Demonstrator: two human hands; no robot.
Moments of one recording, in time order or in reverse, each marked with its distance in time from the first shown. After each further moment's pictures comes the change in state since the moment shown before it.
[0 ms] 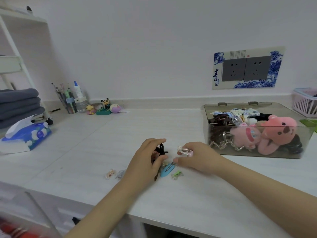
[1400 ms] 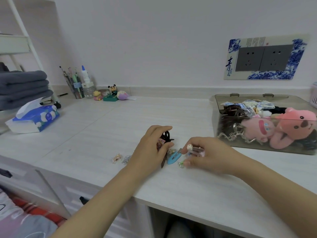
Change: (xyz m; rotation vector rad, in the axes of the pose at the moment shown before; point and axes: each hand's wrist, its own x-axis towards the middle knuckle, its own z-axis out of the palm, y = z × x) left_hand -0.002 -0.001 -0.001 0.000 0.060 0.009; right_hand -0.023 -0.004 -0.006 0.009 -0.128 -0.277
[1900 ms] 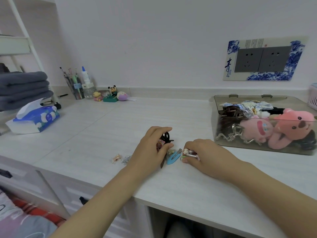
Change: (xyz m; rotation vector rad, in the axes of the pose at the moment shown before) left_hand 0.000 0.000 0.000 0.002 -0.010 -0.004; right_hand 0.003 0.000 0.011 -0.436 0.053 -0.036
